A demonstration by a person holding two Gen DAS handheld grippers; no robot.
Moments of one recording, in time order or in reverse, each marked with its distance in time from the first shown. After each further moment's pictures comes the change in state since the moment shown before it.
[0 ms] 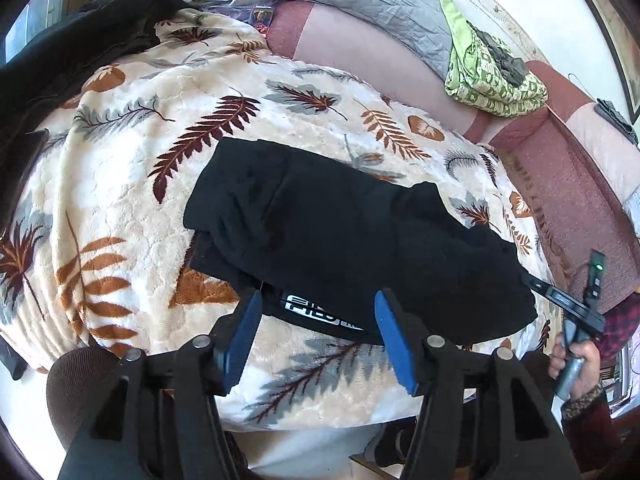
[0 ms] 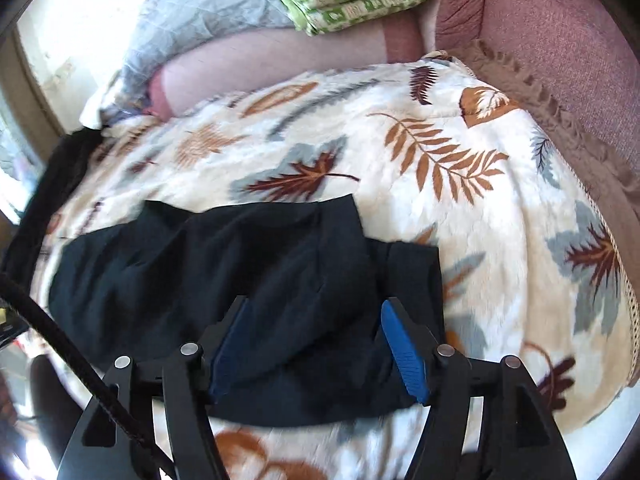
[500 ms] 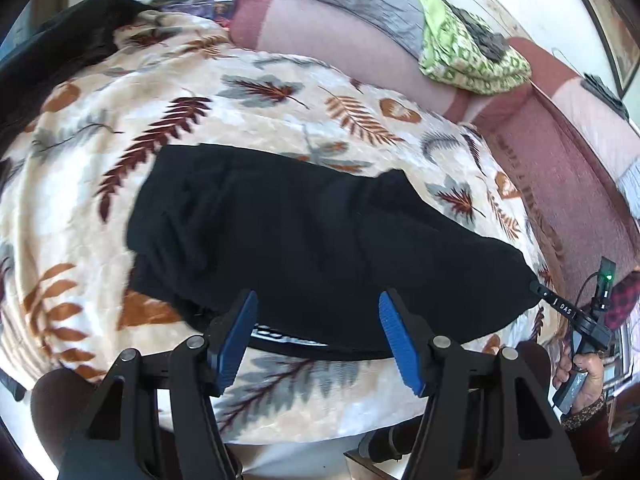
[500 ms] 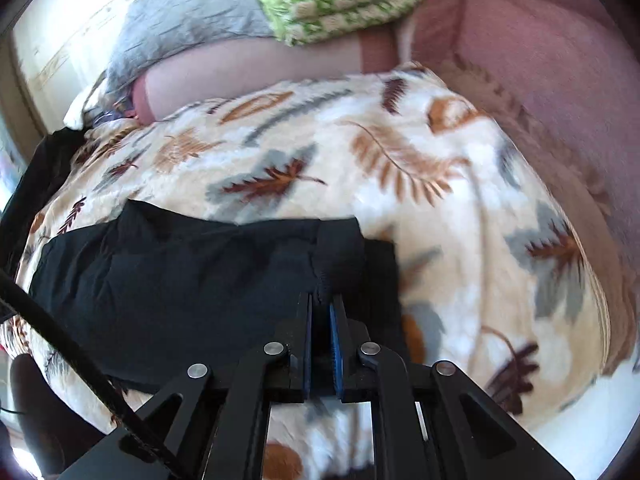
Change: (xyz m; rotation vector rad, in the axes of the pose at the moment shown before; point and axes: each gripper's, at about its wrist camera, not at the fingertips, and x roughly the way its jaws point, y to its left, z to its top) left arm 0.028 -0.044 0.012 0.083 0.053 -0.047; right arm -0.030 -0.016 -0.022 0.018 -0.035 -0.086
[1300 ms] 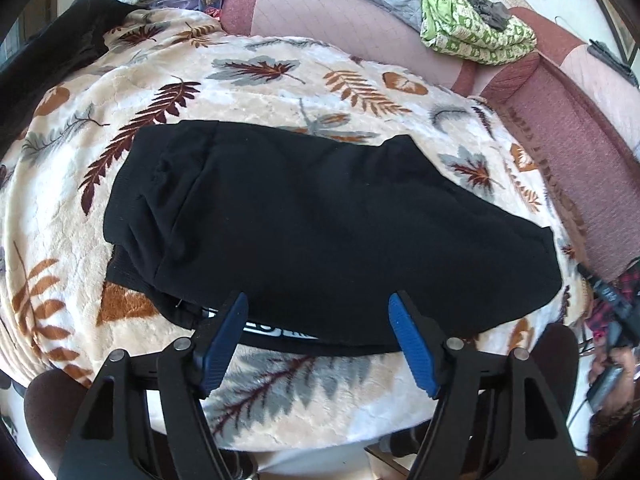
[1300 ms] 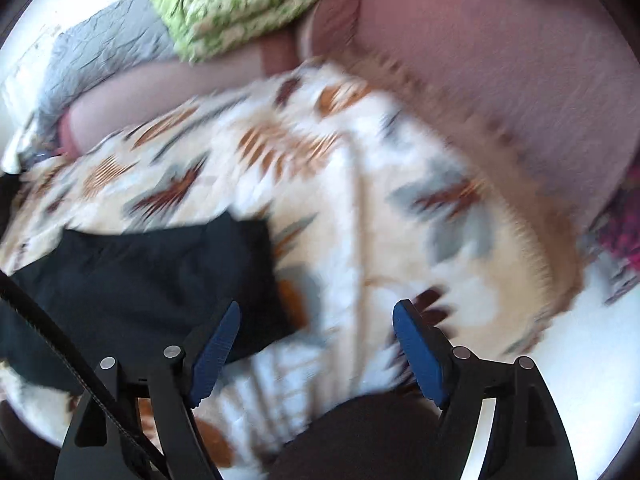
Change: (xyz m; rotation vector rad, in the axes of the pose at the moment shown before) left arm 0.034 -0.009 -0.014 0.051 0.043 0.076; right arm -0.032 -0.040 -0.023 0.144 -0.072 -0.269
